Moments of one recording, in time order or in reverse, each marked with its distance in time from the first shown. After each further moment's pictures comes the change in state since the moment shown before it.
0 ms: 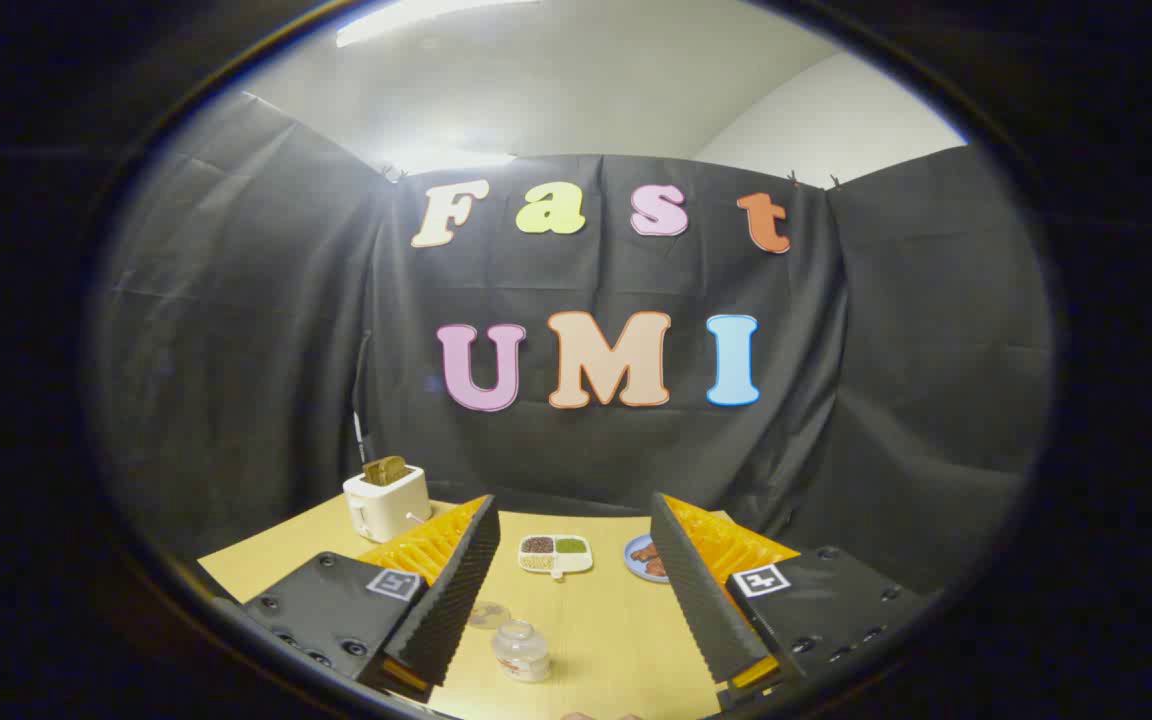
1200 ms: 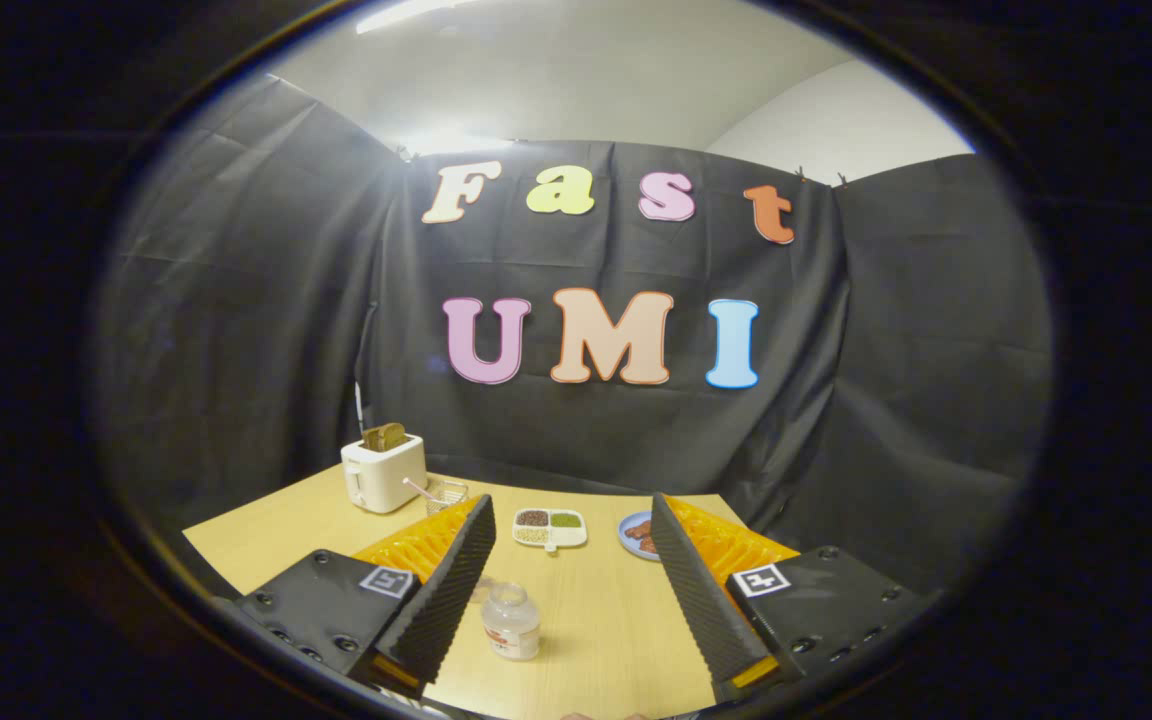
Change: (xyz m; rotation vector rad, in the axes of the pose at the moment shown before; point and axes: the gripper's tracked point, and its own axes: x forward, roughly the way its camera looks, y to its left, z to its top) arm -0.020 -0.002 -0.054 -0.039 0.036 -0.002
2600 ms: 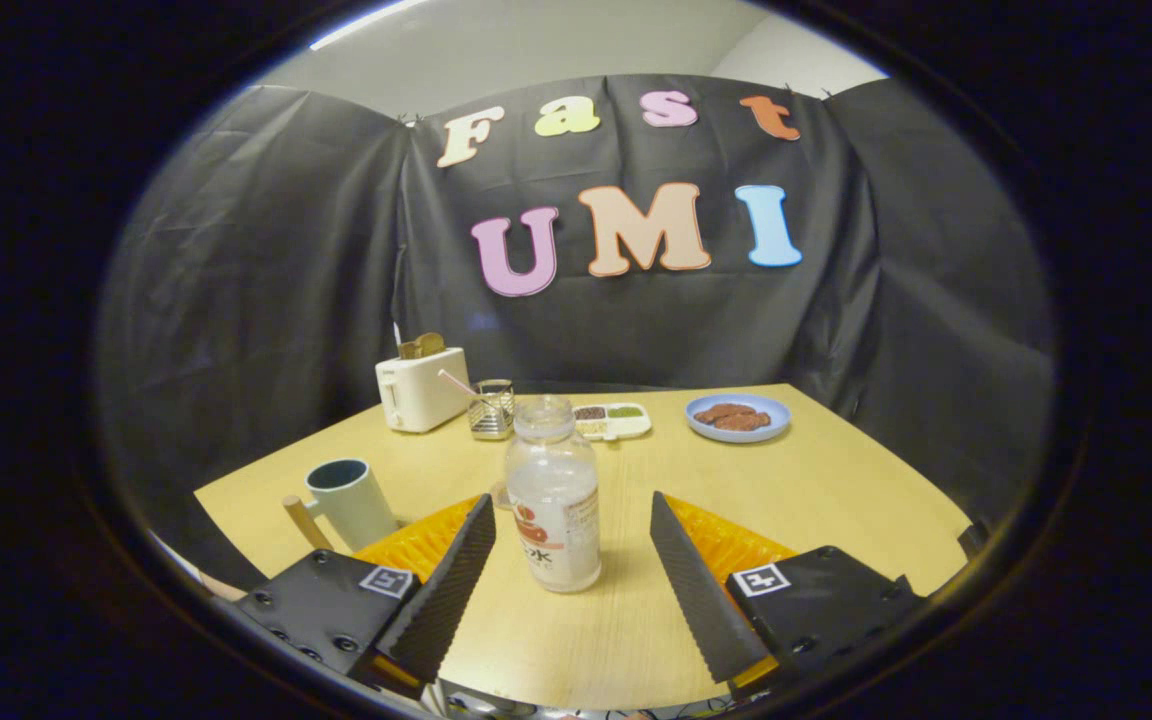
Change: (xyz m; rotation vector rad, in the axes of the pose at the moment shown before) arm 0.020 0.045 -0.219 0.124 0.169 0.151
